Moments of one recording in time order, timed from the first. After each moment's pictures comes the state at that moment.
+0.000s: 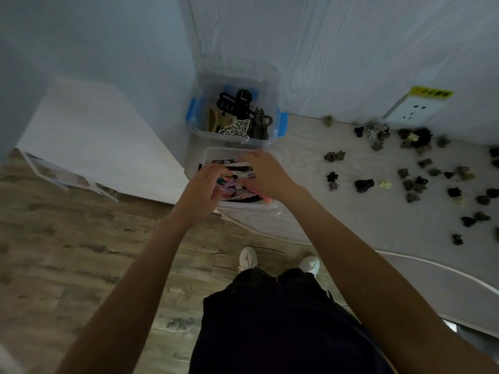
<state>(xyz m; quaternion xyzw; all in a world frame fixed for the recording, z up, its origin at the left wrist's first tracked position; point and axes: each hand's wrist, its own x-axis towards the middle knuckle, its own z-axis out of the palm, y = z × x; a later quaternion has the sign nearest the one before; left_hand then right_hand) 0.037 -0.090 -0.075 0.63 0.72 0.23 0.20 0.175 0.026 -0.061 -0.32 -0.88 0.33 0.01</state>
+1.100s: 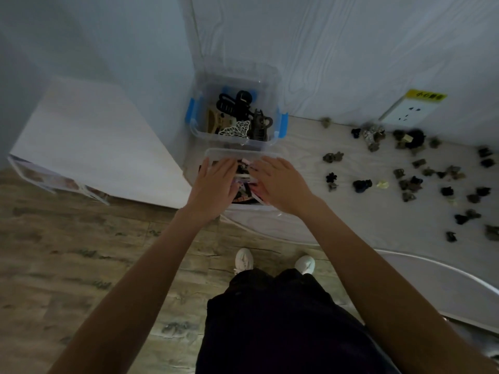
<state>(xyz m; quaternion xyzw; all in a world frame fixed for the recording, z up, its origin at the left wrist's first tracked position) 0.040 -0.067 -0.099 0.68 0.72 0.05 0.11 0.205 0.024 -0.084 -0.27 -0.95 0.10 -0.07</state>
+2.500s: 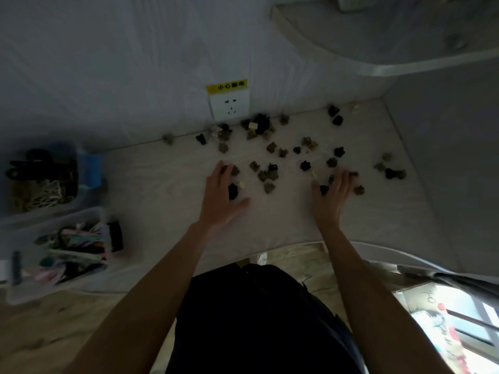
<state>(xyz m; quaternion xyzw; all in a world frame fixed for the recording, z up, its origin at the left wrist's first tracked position) 0.334 0.101 -0.158 0.64 0.66 0.19 0.34 0.581 0.107 -0.163 -0.80 -0.48 0.25 0.26</state>
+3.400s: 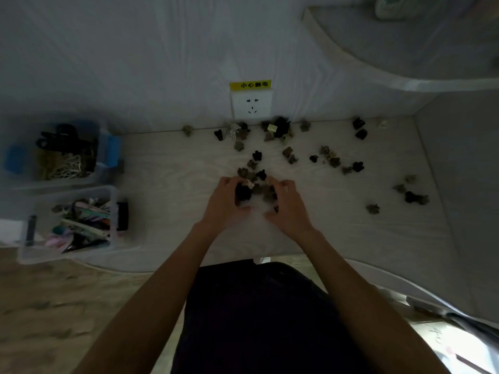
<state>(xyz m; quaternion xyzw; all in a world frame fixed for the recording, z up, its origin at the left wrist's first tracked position) 0.345 0.088 -0.136 0.58 0.72 0.16 0.34 0.514 0.109 -0.146 -0.58 -0.72 0.38 0.08</state>
